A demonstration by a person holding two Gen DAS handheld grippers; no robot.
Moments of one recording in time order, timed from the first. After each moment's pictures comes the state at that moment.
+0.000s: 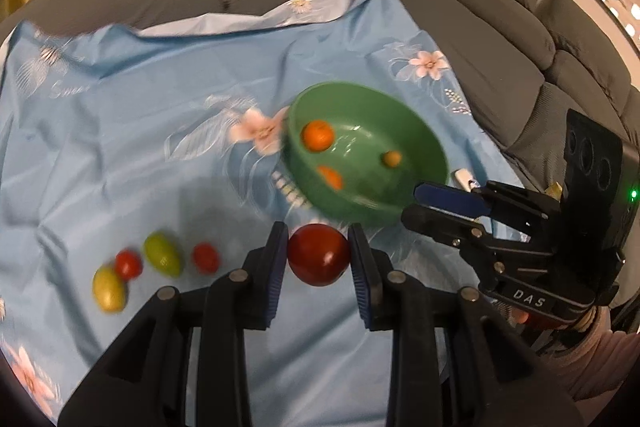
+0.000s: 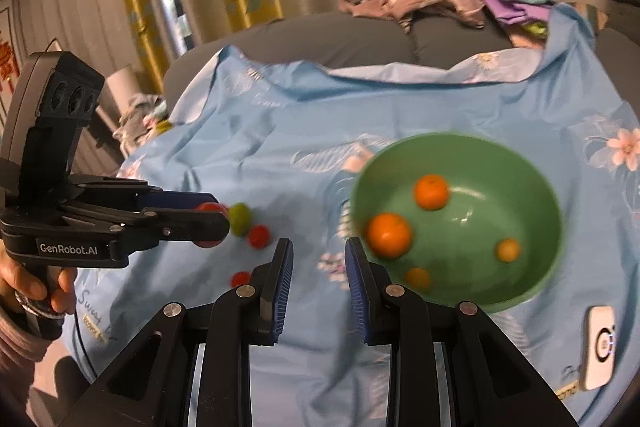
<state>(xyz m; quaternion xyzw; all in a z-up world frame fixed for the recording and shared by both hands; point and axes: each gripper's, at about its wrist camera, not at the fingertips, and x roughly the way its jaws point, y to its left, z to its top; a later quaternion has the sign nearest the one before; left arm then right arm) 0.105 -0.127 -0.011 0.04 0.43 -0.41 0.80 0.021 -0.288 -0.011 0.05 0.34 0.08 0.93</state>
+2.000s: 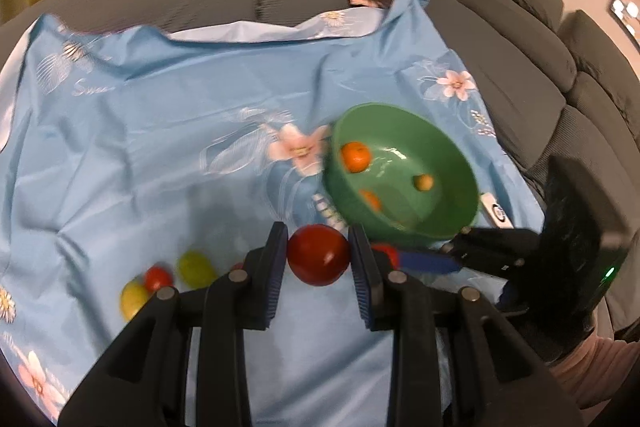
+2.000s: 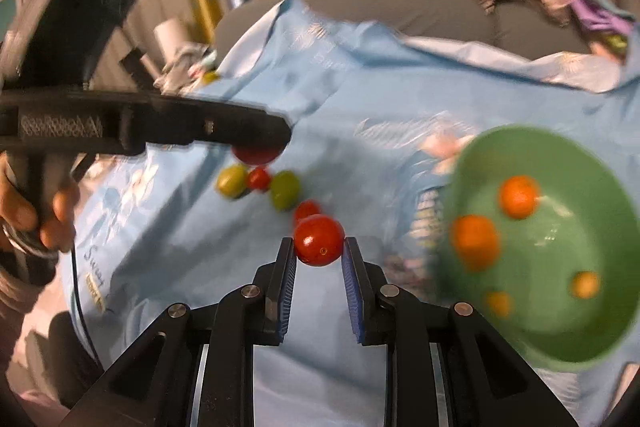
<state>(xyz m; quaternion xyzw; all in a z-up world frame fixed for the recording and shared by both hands) 0.130 -0.113 -0.010 0.02 0.43 -0.38 0.82 0.053 -0.260 -0.037 0.00 0.37 0.18 0.91</state>
